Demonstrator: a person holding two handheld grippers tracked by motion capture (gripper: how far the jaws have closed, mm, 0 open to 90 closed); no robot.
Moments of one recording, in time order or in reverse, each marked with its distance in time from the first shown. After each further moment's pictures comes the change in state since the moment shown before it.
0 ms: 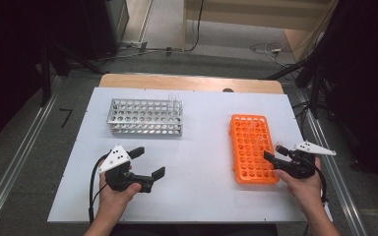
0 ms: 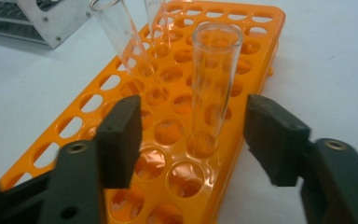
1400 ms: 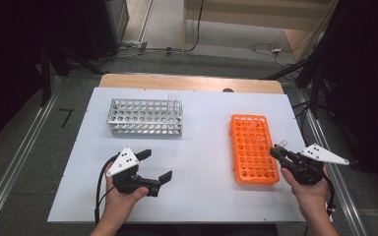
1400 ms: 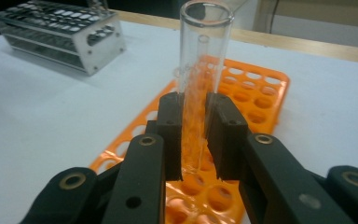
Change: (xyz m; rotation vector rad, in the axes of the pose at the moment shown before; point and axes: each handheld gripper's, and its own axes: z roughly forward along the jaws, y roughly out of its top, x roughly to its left) left arm -0.016 -0.001 0.012 0.019 -0.032 0.042; right arm 0.035 0.014 -0.037 -0.127 0.013 -0.122
